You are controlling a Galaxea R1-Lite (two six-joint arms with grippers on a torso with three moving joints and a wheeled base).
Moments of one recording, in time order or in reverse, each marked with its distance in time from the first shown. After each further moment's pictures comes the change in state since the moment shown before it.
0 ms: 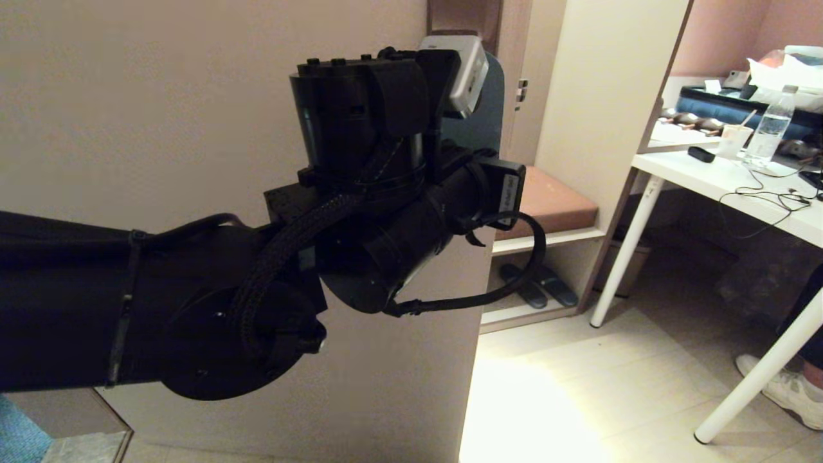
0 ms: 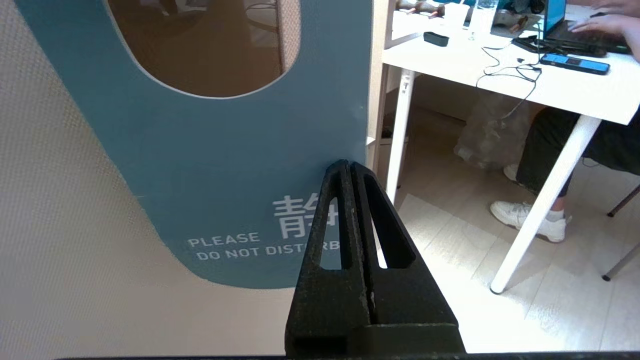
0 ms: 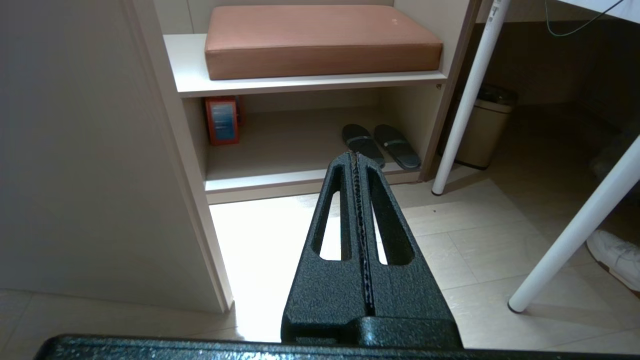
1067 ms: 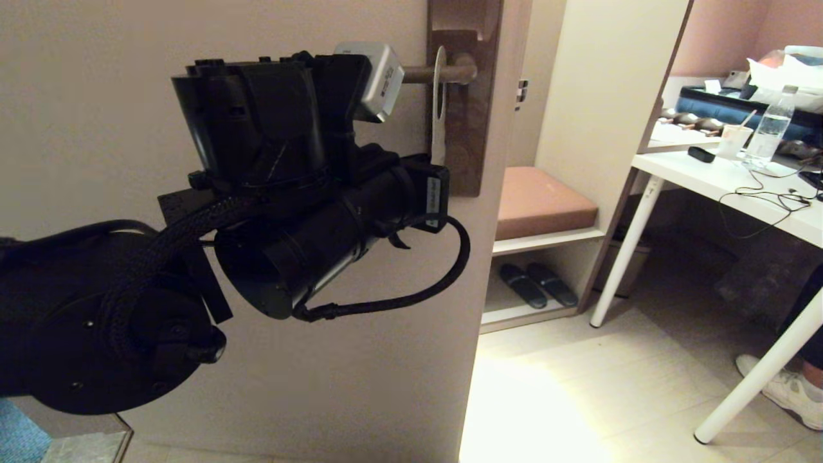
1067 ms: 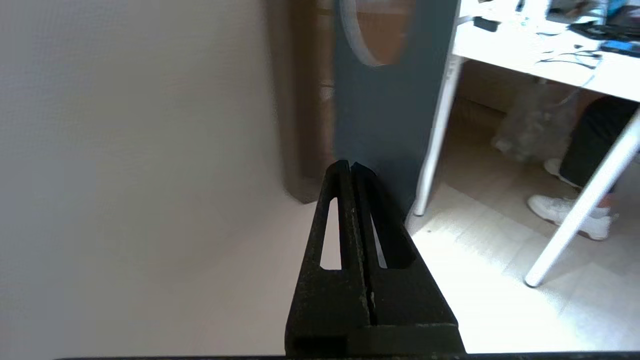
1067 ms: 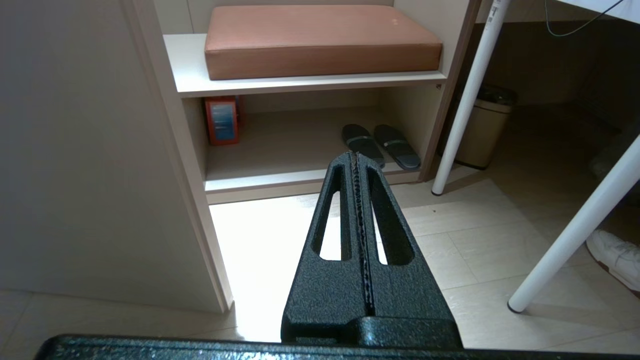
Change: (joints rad) left arm 0.085 -0.135 0.167 0.001 -0.002 -0.003; right arm 0.000 0.000 0.000 0.001 -0.001 0.000
